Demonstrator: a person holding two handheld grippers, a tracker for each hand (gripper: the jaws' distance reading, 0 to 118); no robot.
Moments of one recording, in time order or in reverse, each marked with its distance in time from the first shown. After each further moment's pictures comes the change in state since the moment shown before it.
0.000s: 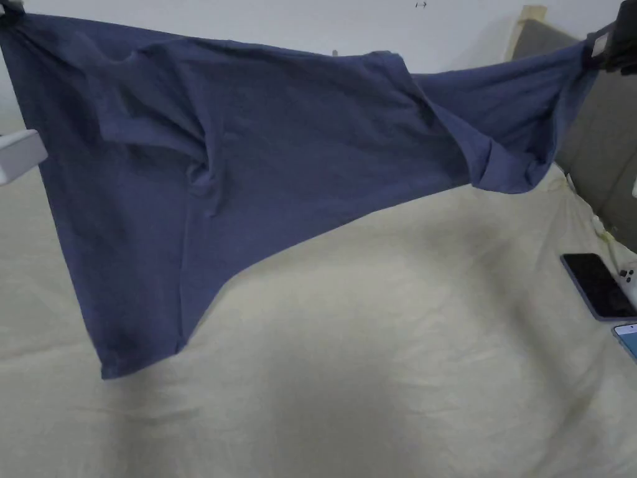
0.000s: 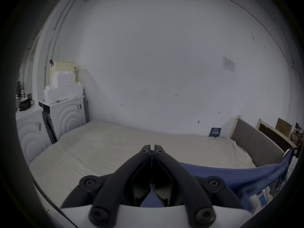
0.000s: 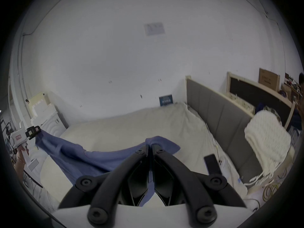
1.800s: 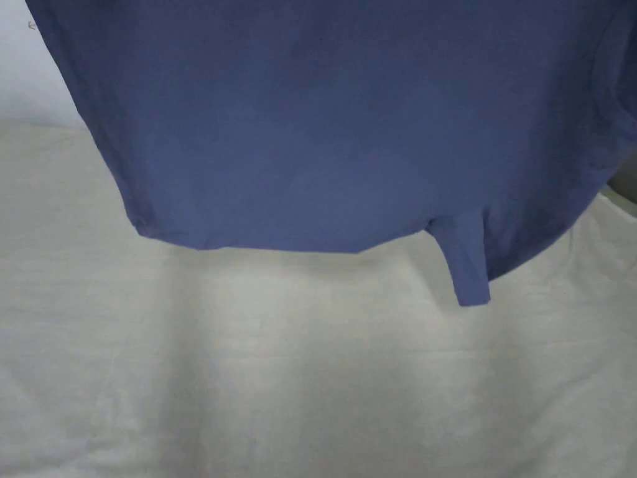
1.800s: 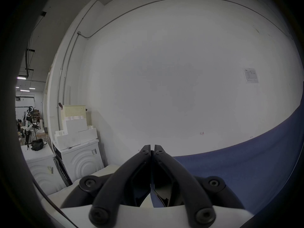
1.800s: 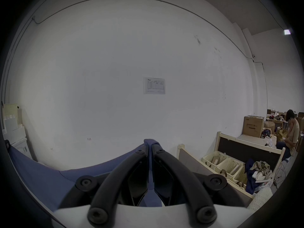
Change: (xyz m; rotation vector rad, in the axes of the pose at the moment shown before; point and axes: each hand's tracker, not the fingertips) left arm 0.046 0.140 -0.231 0.209 0.232 -0.183; right arm -0.127 0.280 -0.183 0.415 -0.269 0.122
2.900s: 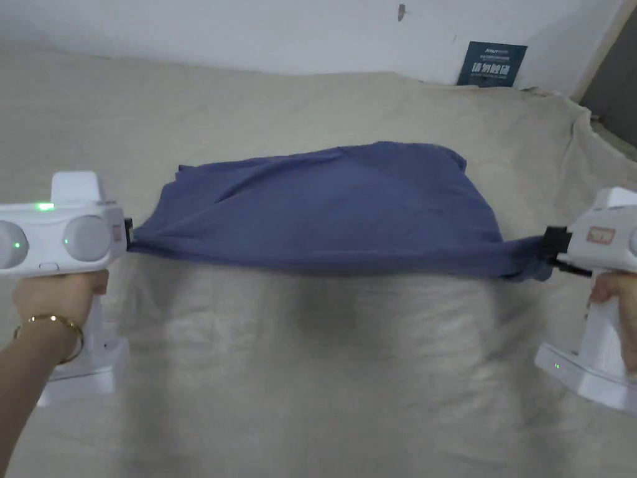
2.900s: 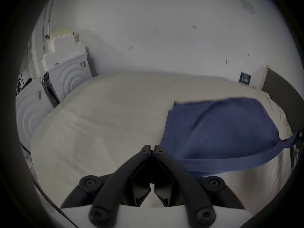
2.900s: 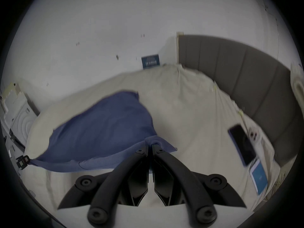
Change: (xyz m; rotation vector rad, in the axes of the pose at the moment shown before) left arm 0.002 -0.403 0.128 -0.673 -0.087 0.019; right arm 0.072 -0.482 0.089 -0.759 0.092 -0.108
